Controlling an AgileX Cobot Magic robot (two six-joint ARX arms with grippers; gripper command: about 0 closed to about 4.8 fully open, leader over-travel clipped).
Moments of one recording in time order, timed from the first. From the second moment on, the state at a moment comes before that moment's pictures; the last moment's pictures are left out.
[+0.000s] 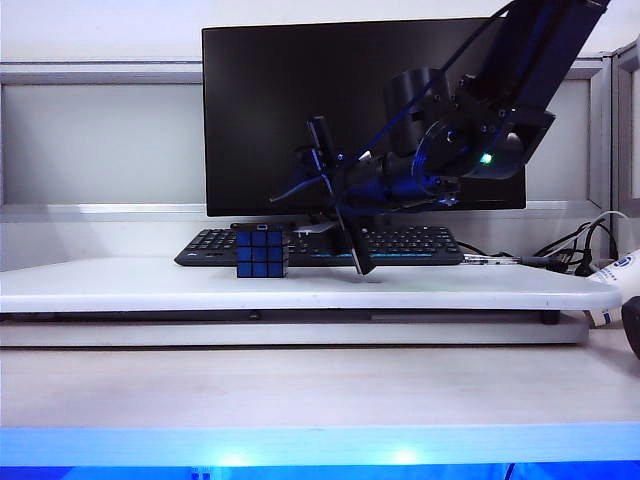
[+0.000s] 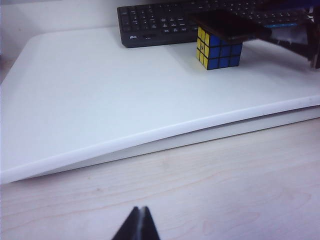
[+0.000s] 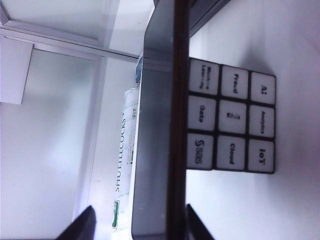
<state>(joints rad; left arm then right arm) -0.09 0.00 0.02 -0.19 0.16 0.05 0.47 2.10 1.28 0.66 -0.47 1.21</state>
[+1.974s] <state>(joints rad) -0.09 0.00 0.02 -0.18 0.26 0.05 0.14 1.80 1.28 0.37 -0.67 0.70</state>
